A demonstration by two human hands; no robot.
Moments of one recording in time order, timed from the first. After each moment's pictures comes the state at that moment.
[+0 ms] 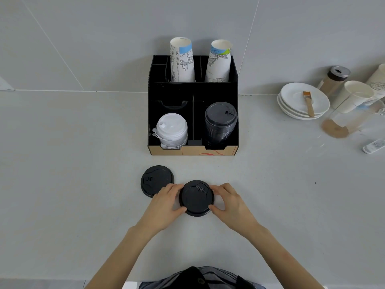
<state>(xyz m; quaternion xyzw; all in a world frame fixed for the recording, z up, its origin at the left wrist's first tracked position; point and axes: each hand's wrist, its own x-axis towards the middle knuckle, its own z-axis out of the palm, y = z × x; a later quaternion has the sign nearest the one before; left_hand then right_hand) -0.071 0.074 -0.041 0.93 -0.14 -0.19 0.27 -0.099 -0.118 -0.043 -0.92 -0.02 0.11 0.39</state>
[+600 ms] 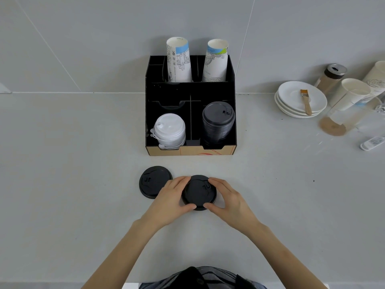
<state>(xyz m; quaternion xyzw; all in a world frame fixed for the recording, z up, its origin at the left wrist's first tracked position) -0.062 0.059 -0.029 0.92 -0.18 -0.18 0.29 -0.097 -0.120 -0.039 -0.91 -0.05 0.08 0.41</state>
